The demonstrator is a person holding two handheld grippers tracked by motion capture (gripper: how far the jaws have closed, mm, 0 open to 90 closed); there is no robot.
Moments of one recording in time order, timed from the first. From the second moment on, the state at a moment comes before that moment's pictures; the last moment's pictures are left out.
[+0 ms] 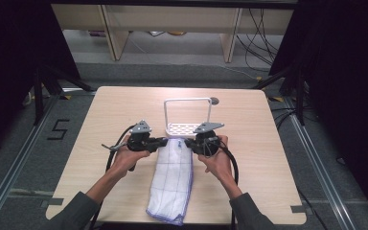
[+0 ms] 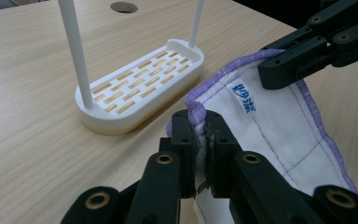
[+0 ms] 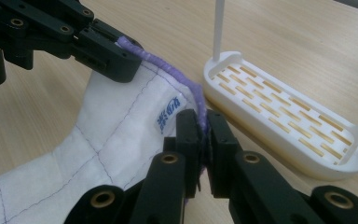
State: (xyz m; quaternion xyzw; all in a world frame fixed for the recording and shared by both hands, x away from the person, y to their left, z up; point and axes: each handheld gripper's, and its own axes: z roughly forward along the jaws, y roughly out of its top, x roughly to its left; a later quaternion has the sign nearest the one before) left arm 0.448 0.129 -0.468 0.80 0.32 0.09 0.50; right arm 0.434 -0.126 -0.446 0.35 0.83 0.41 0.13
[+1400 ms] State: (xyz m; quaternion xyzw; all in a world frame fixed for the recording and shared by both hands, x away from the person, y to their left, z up) left arm 0.421 0.119 -0.331 0.78 0.26 0.09 0.56; right arm 0.403 -0.152 -0.318 0.30 0.80 0.49 0.17
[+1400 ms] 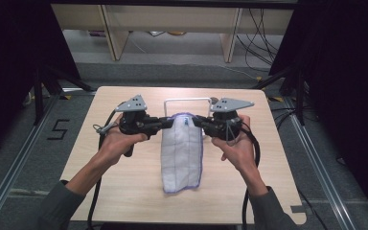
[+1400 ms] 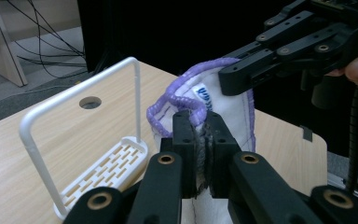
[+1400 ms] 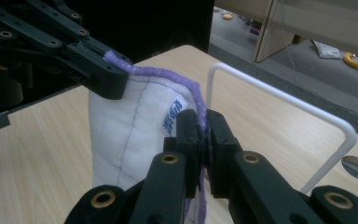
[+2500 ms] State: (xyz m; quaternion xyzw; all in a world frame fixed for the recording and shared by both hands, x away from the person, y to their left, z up) left arm 0.497 0.099 -0.268 0.77 0.31 0.13 0.54; right arm 0.479 -0.165 -0.256 0.35 0.77 0.49 0.20
